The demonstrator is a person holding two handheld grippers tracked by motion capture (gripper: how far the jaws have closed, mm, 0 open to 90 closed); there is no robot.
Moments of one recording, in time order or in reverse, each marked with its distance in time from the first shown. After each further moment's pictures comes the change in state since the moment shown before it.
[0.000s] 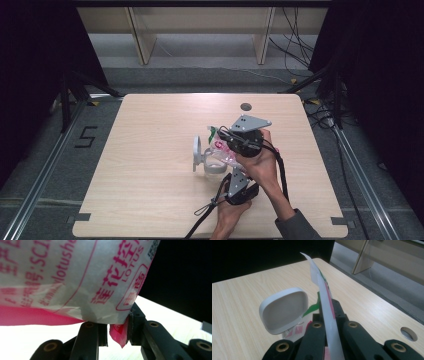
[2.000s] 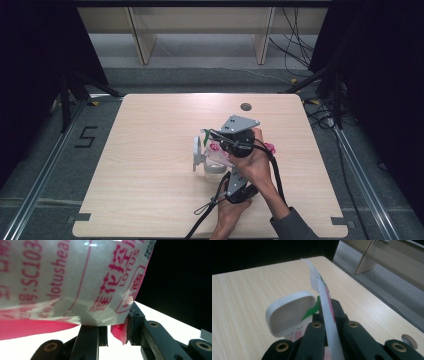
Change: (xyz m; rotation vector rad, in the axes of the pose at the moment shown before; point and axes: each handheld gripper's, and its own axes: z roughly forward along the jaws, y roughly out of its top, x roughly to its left) left arm 0.000 0.005 -0.001 -0.033 0.005 -0.002; right arm 0.012 0.011 0.010 0.015 -0.004 -0.084
